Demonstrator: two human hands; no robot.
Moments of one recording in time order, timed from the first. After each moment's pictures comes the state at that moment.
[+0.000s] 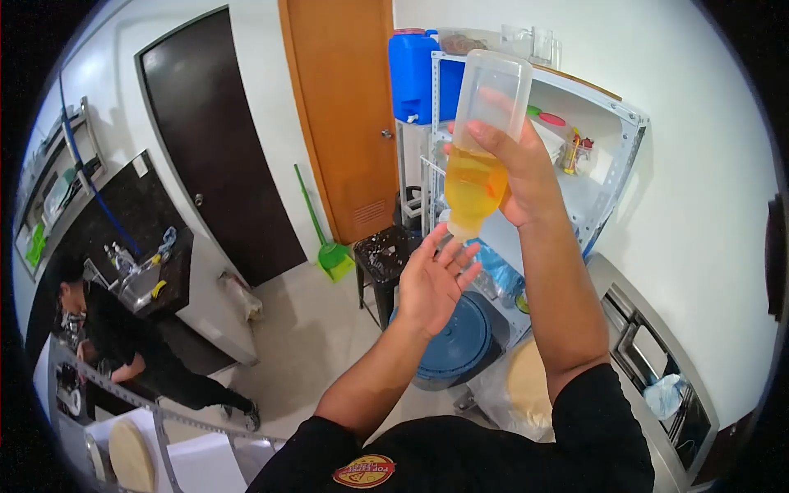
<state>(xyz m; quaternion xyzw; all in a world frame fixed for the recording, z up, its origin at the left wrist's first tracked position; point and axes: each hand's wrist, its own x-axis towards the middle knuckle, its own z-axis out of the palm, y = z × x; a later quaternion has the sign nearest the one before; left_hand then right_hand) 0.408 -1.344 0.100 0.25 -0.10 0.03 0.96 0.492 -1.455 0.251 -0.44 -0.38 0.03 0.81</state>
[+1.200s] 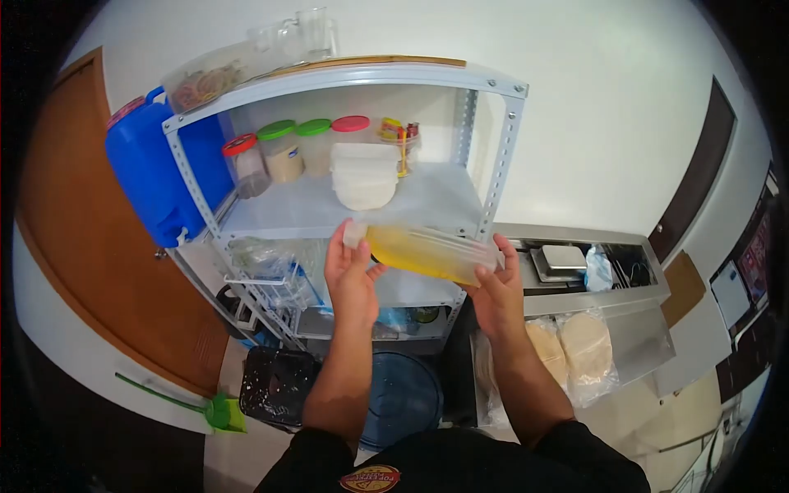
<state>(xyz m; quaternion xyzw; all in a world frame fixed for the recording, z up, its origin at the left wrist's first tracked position) 0.760 -1.353 0.092 0.37 -0.21 -0.14 0.90 0.611 -1.511 0.078 -0.44 -0.02 -0.38 0.81</state>
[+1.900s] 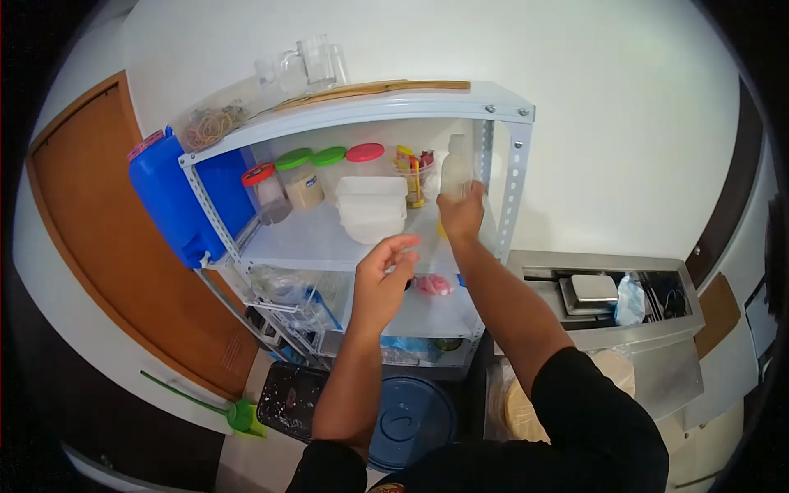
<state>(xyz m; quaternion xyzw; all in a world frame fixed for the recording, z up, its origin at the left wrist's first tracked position) 0.786 -1.410 0.124 0.62 -0.39 -0.05 0.68 0.843 -1.639 0.113 -0.69 0.26 -0.53 0.42</state>
